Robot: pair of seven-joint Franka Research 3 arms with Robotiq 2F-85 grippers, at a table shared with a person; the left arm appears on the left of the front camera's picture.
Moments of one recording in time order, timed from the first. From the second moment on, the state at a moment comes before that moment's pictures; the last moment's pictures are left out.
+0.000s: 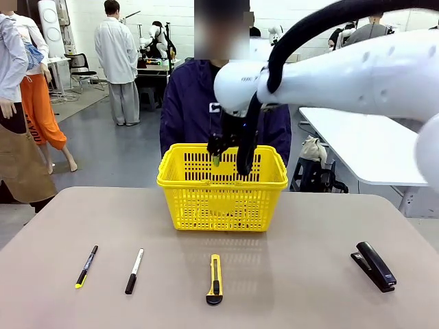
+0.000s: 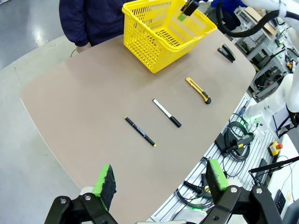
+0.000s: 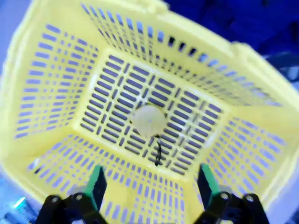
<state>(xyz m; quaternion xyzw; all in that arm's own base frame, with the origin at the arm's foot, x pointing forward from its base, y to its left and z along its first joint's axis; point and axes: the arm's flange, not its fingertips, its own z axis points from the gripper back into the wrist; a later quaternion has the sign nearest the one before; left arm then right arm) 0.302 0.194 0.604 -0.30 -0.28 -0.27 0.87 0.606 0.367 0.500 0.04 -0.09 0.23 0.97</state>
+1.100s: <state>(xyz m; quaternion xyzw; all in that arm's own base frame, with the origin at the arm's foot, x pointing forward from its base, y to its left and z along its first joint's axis) 0.302 0.194 0.604 -0.30 -0.28 -0.27 0.87 0.386 0.166 0.512 0.04 -0.14 0.09 0.98</state>
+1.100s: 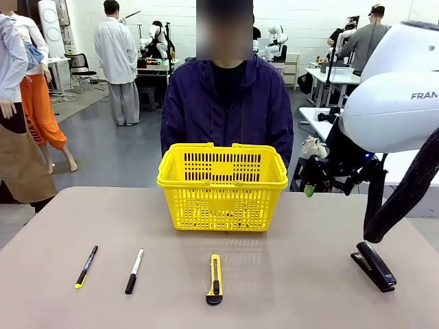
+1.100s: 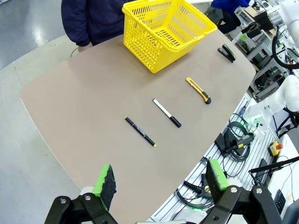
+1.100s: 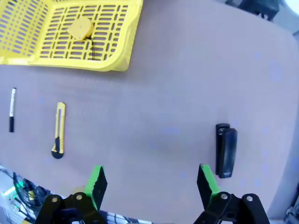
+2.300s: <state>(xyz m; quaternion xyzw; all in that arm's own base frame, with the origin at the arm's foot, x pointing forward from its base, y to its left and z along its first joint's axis) 0.302 0.194 0.604 -0.30 -0.28 -0.27 0.87 0.360 0.149 0.542 0.04 -0.17 0.20 0.96</state>
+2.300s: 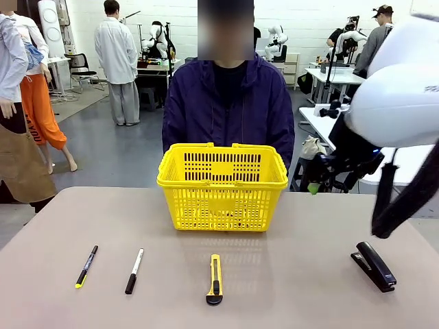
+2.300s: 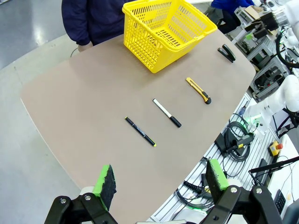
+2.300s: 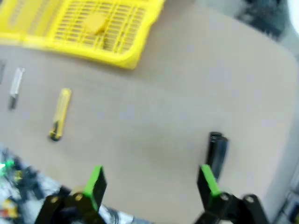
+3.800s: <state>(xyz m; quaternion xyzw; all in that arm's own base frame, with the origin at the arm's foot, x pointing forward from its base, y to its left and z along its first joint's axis) 0.302 0.194 0.605 -0.30 -0.28 -0.27 0.87 0.264 -0.163 0.584 0.27 -0.37 0.34 0.83</state>
